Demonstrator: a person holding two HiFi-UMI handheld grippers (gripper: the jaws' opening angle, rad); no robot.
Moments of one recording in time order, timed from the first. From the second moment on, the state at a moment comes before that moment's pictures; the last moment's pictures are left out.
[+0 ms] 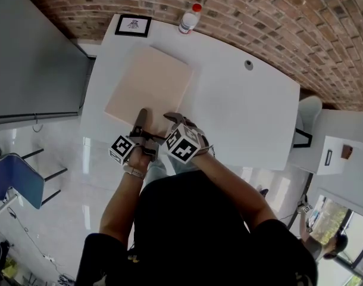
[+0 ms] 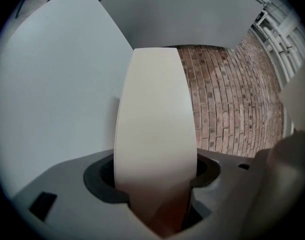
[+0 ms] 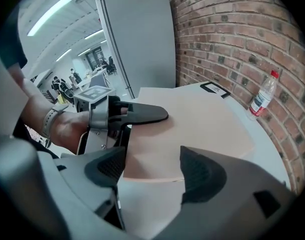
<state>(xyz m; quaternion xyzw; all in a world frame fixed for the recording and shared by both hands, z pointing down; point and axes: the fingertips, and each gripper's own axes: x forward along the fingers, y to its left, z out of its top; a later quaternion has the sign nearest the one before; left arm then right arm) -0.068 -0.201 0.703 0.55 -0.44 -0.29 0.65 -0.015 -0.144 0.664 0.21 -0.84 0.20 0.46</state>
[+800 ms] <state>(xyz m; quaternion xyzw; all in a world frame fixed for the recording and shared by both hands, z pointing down) -0.063 -0.142 0.740 0.52 -0.43 -0.20 0.71 0.002 -0.151 0.706 0.27 -0.81 0.27 0.45</state>
